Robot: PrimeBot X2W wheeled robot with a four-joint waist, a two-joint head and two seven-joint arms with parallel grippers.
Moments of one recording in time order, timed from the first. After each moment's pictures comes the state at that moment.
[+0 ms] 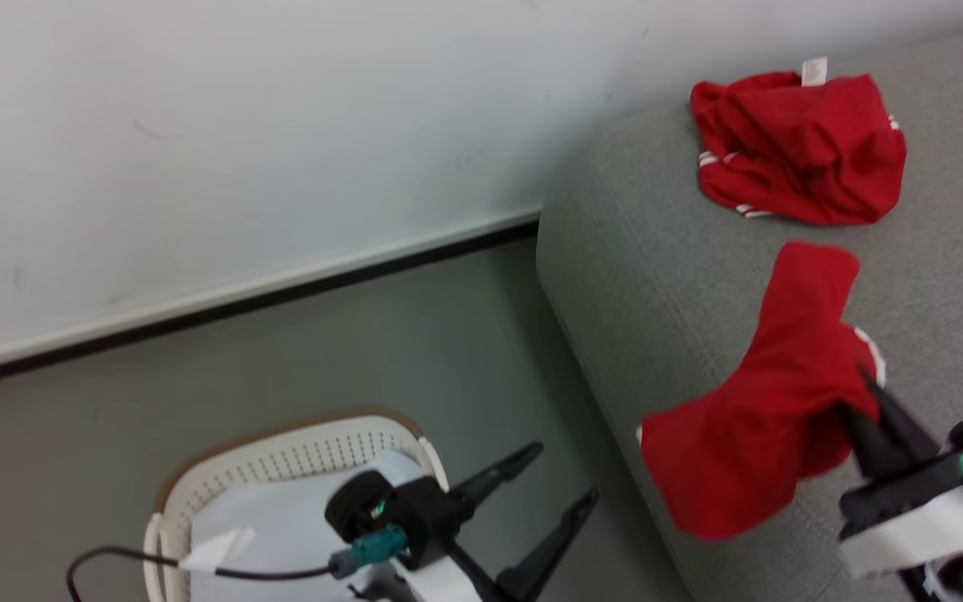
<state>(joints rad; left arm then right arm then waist) -0.35 0.27 -0.81 0.09 -0.44 -0.07 -0.14 -0.23 -0.39 0.32 0.09 0.44 0.13 -0.21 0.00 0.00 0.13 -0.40</state>
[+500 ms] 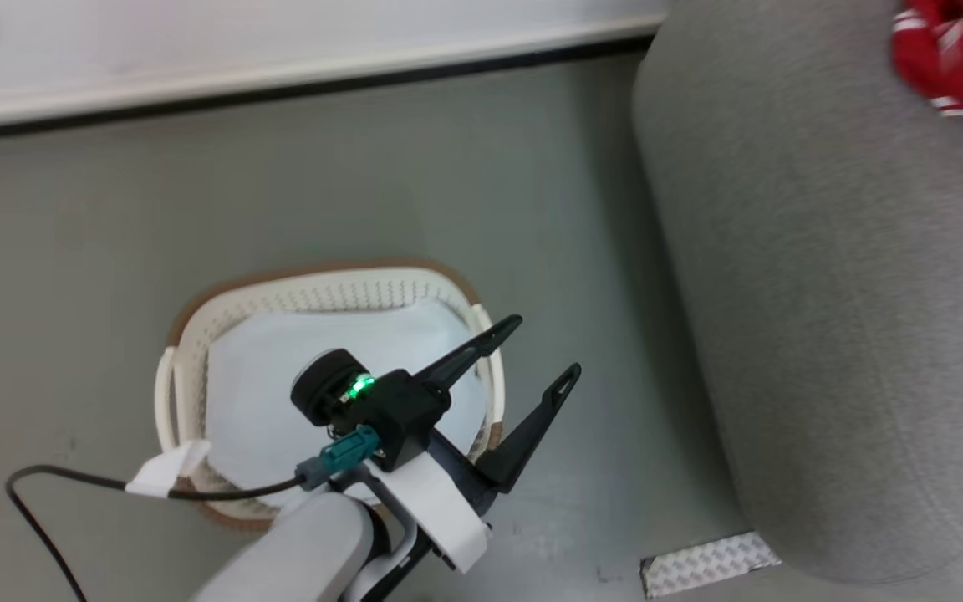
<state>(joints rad) -0.54 0.30 -0.75 0.08 -0.39 -0.08 -0.14 -0.84 -0.40 -0.21 0.30 0.31 0.13 -0.11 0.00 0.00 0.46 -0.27</state>
